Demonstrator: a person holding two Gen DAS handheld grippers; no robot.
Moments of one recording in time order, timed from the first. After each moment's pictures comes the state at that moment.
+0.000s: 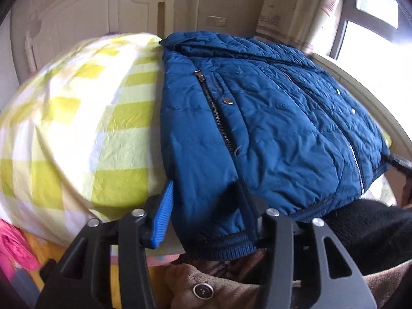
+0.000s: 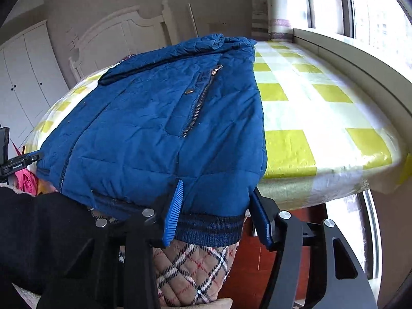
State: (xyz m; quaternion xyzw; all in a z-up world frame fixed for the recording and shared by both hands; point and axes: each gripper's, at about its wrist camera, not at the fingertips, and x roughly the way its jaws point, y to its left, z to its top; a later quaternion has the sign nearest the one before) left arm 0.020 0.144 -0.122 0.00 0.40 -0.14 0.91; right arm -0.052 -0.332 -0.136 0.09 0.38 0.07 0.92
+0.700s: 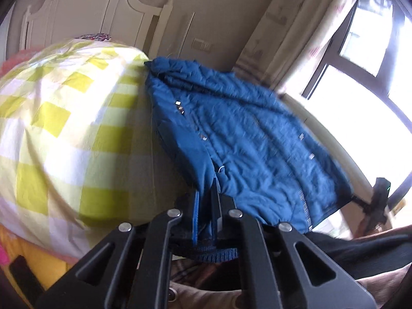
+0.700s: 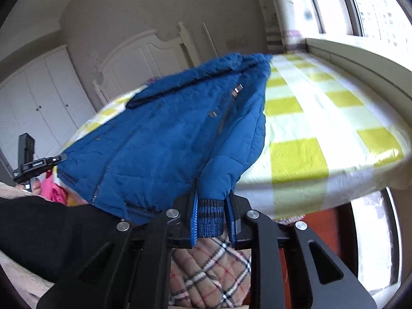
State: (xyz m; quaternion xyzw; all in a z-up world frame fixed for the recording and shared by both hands) left arm 0.018 0.171 -0.078 -0.12 0.35 -0.23 0.90; right arm -0.079 -0.345 -0.117 0.15 0.31 0.15 0.93
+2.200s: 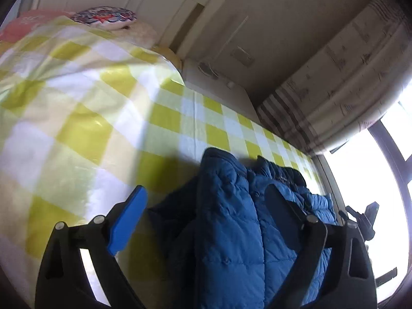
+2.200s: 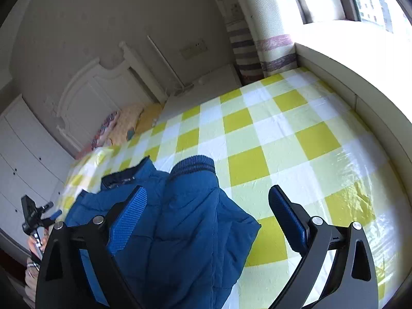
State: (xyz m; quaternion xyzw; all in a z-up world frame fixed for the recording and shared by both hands) left arm 0.350 0.230 -0.049 -0.21 0.41 -0.19 0.87; right arm 0.246 -0.431 -0.051 0.23 0.37 0.07 0.90
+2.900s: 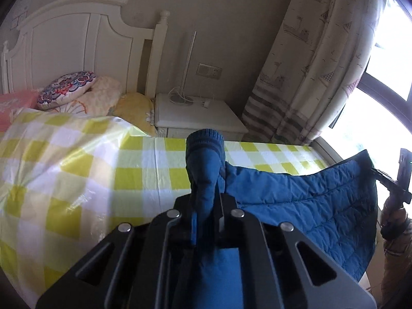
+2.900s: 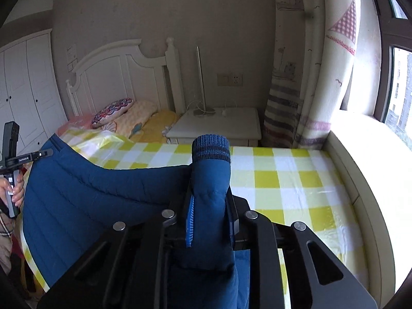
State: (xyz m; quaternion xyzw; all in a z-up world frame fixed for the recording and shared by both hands) left arm 0.355 0.150 0.026 -0.06 0.33 -0.20 0.92; right arm 0.234 -0.338 0.042 0.03 0.29 0.07 0.95
